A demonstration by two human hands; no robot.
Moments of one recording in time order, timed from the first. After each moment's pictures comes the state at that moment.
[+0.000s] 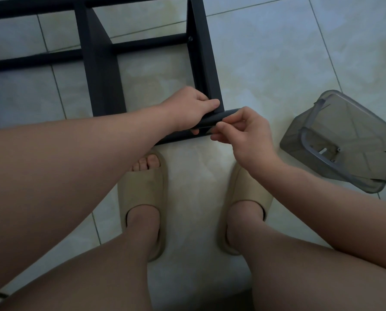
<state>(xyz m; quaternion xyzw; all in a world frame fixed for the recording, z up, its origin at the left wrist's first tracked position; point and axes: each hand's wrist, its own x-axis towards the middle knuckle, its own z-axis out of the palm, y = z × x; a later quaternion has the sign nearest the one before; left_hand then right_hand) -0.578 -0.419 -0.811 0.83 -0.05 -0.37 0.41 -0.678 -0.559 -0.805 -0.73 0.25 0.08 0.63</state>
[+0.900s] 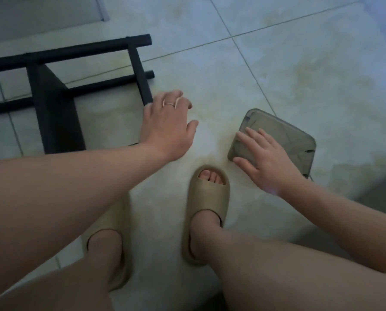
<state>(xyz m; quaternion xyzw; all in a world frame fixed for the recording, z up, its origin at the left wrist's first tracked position) -0.614 -0.497 -0.765 0.95 -0.22 -0.07 0.20 -0.747 -0.715 -0.752 -0.97 0.07 0.17 0.14</state>
